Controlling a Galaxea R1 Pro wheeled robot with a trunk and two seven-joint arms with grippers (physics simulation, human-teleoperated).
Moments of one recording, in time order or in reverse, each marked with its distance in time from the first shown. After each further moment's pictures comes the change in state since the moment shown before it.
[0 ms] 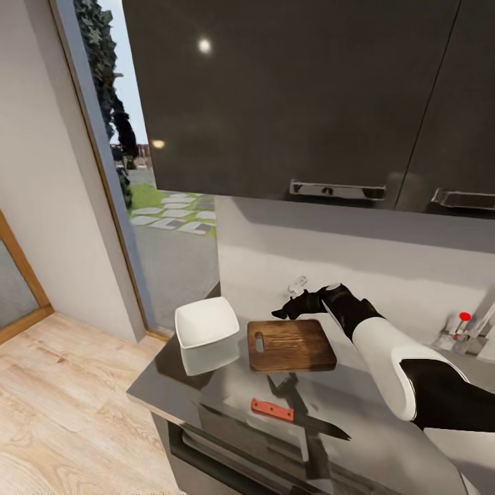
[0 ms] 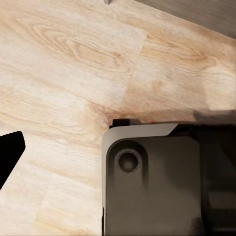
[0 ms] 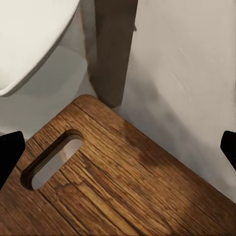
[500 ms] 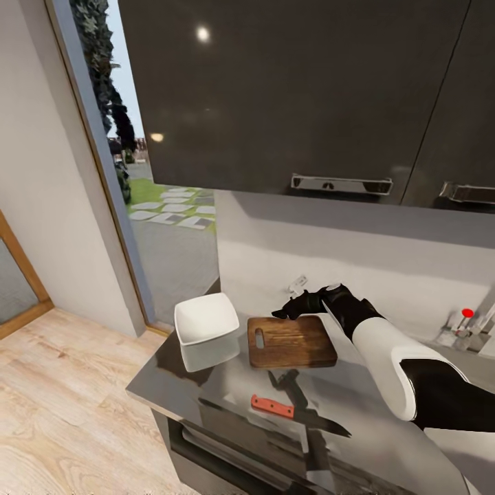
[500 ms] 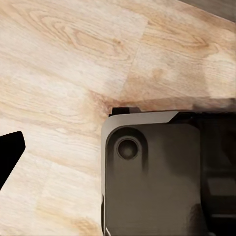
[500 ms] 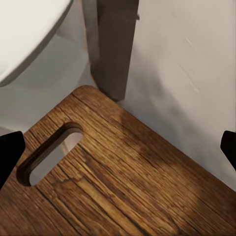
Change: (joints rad) left arm 0.000 -0.001 0.000 0.016 0.000 0.000 0.000; right arm 0.000 -0.001 0.001 0.002 0.000 -0.002 0.000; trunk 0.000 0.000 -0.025
